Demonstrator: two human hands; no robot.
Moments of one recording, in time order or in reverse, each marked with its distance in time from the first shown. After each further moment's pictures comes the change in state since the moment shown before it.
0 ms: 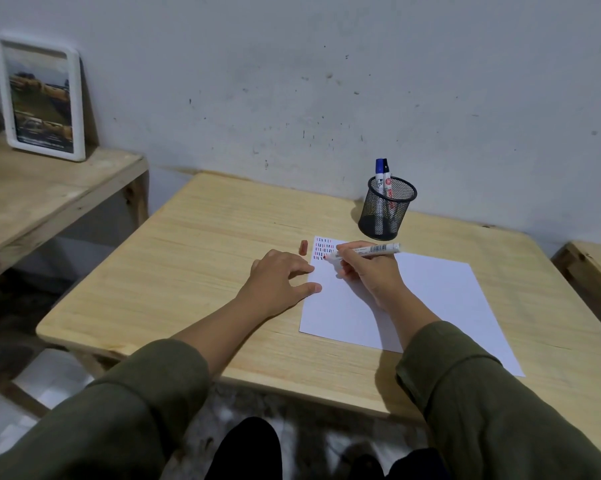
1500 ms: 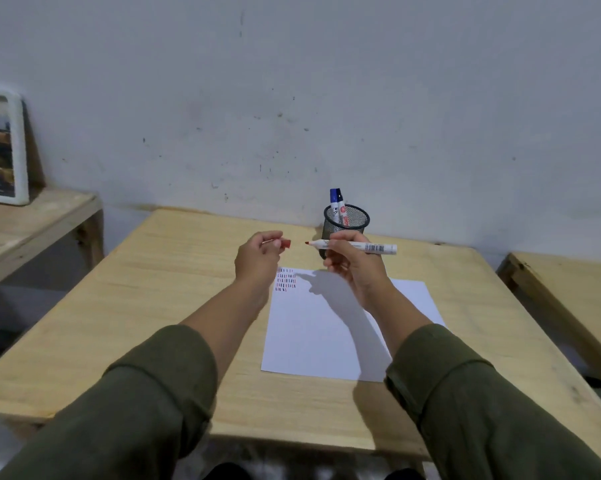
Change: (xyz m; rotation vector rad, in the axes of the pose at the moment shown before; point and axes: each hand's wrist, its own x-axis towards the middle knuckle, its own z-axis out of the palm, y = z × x) left_hand 0.066 0.061 -0.007 -0.957 0.313 -0.319; right_hand 0.014 -0.052 -0.027 0.251 -0.031 -0.102
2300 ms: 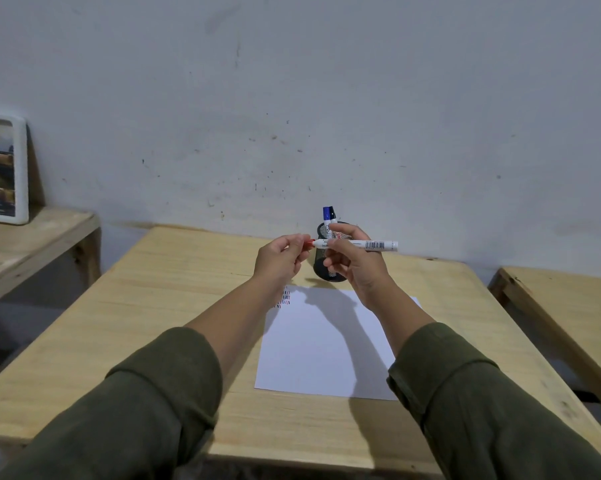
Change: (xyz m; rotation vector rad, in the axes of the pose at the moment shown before) left_hand -0.009 0.036 0.029 -0.157 -0.236 -0.076; right_hand 0.005 -0.031 -0.002 -0.077 -0.072 -0.066
